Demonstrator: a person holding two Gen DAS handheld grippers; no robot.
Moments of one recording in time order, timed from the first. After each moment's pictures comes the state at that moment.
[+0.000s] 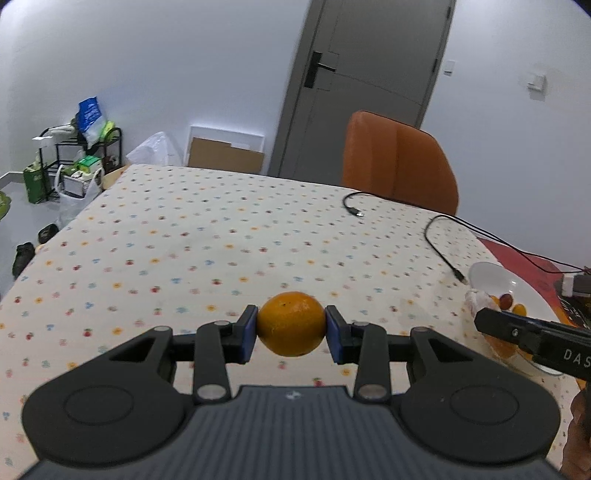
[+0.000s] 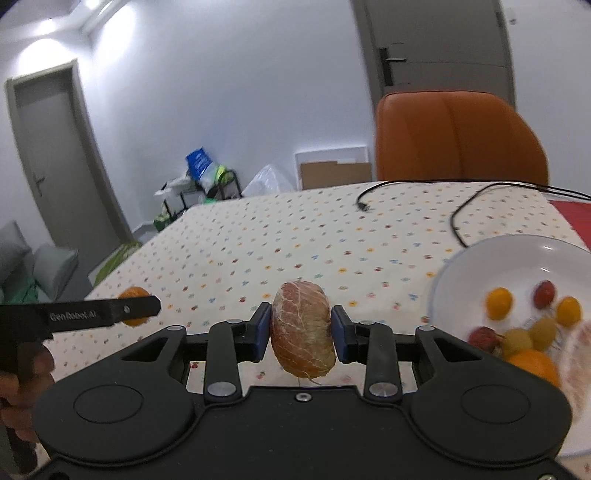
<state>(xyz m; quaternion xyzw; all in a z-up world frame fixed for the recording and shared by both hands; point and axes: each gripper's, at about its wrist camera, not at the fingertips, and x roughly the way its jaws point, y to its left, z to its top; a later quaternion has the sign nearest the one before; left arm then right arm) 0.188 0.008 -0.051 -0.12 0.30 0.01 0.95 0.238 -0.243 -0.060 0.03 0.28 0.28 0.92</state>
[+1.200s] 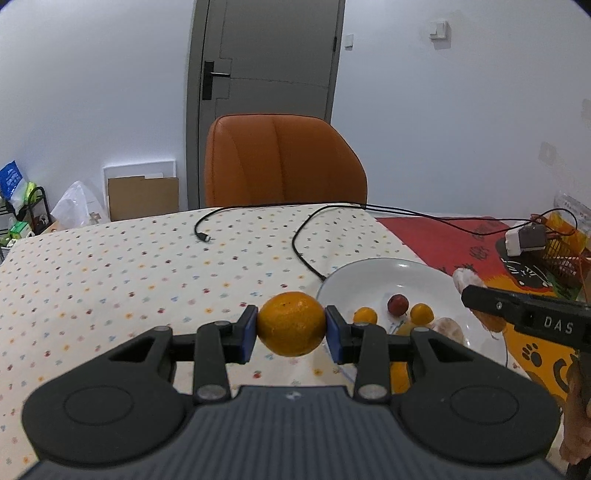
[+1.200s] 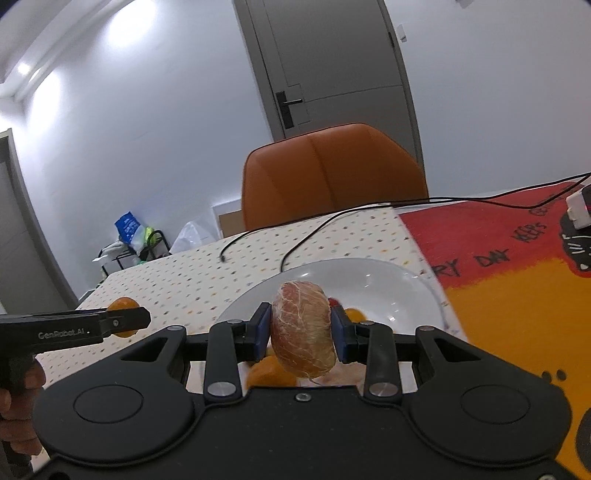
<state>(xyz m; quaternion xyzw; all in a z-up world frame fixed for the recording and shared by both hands) 0.241 -0.149 -0.027 -0.02 0.28 -0.08 0.96 0.236 -0.399 -0.049 0.09 0.24 0.16 0.95</state>
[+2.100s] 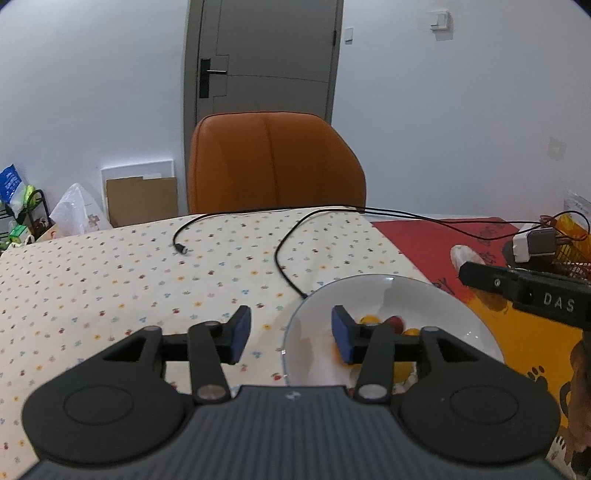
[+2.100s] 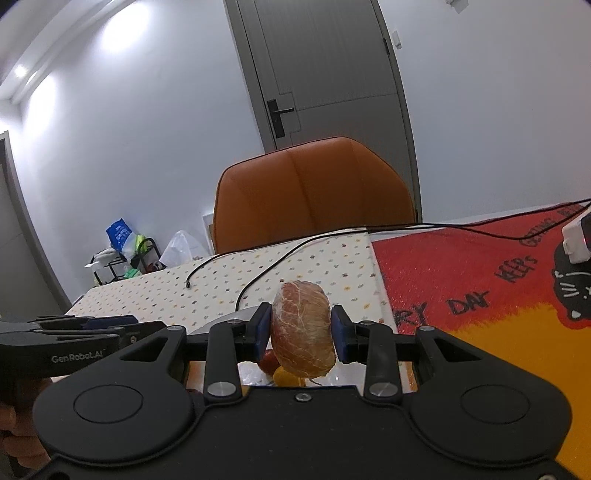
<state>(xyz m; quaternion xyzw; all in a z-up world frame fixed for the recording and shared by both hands) 0.272 -0.181 -0.025 -0.02 0.29 -0.07 0.95 0.291 -0.444 -0.042 0.08 0.23 0.16 0.96</state>
